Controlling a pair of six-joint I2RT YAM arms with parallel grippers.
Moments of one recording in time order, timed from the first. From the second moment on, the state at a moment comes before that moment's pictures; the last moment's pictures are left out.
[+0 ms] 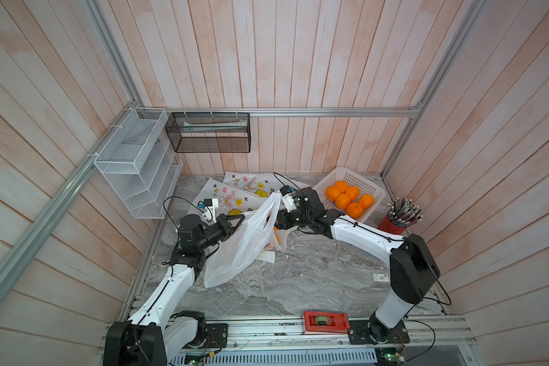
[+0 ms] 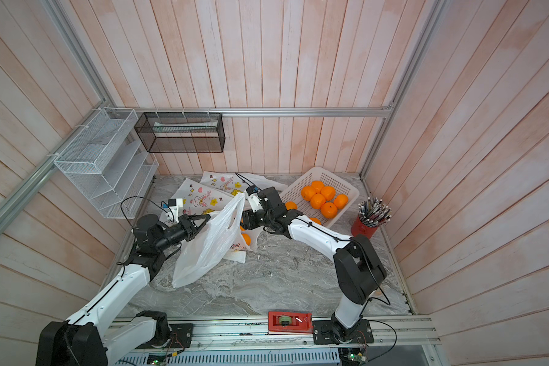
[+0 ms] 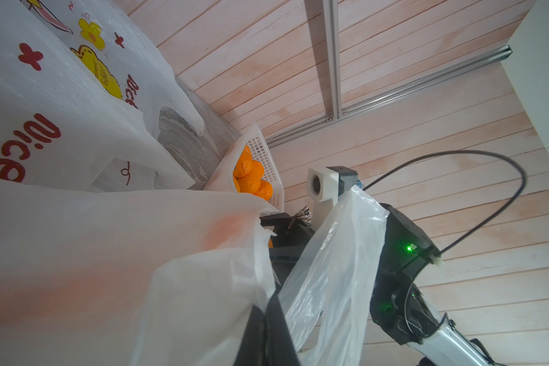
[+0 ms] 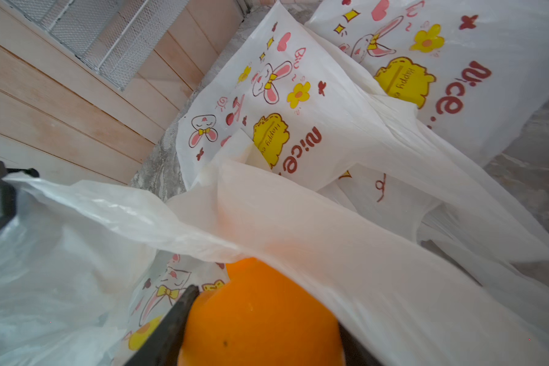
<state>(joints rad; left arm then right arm) -0.10 1.07 0.57 0.34 0.75 -1.03 0.72 1.74 1.28 -0.13 -0.37 0.35</state>
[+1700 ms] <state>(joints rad) -0.08 1.09 0.53 0.39 0.75 -1.07 0.81 1.38 0.96 -0.09 -0.41 0.41</state>
